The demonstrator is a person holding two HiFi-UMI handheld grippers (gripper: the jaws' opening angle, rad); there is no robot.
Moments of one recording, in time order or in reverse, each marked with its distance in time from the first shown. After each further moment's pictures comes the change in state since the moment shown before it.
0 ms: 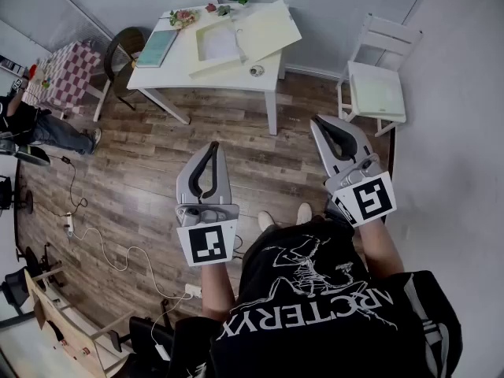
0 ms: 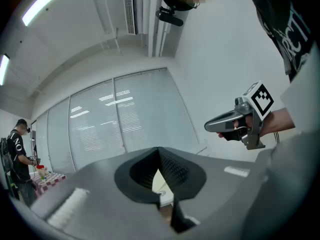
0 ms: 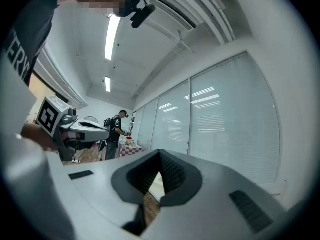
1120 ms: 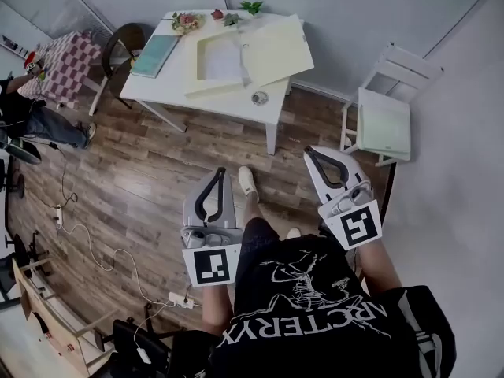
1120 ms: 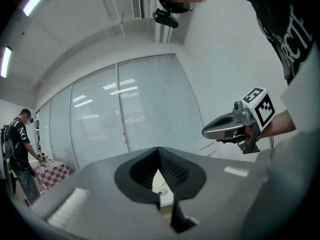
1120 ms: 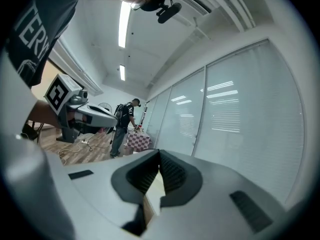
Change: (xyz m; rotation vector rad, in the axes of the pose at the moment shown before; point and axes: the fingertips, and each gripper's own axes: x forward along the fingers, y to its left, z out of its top) left arm 0.110 0.000 -0.053 -0.058 0.099 0.038; right arm 0.088 -0.062 -0.078 -0.171 0.081 0.155
